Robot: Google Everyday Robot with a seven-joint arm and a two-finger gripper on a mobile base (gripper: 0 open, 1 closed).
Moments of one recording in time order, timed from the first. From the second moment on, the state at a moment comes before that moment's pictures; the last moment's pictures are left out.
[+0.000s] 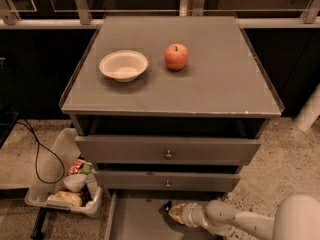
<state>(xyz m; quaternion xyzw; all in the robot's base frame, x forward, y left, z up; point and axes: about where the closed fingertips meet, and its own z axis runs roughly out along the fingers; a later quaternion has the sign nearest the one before) 0.505 -0.091 0.176 -0.43 0.81 0.22 0.33</state>
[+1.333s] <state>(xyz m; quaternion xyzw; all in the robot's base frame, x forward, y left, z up) 0.505 -0.091 0.176 -0.43 0.81 0.22 0.33</state>
